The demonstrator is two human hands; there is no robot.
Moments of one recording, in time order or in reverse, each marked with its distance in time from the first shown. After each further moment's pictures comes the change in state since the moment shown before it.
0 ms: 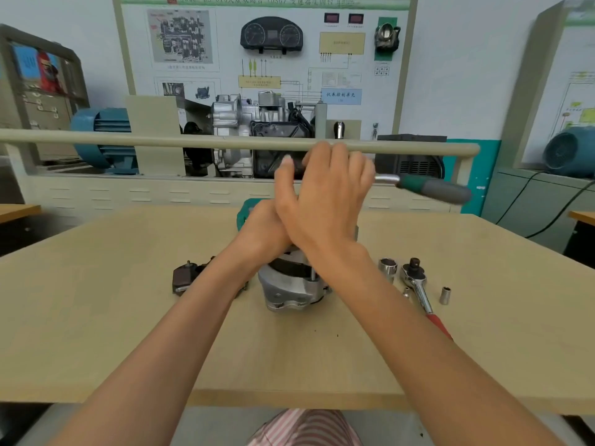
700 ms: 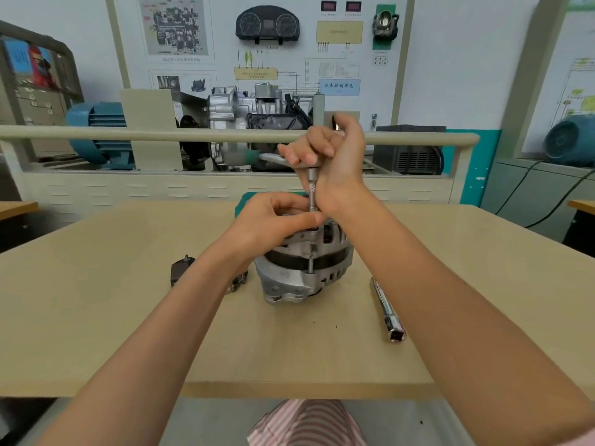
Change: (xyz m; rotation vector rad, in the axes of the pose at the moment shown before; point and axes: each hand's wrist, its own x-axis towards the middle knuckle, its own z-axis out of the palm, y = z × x) left_hand -0.005 -0.002 -0.002 -0.188 -0.085 -0.027; right_hand 0.044 0.008 -0.008 1.693 -0.425 0.749
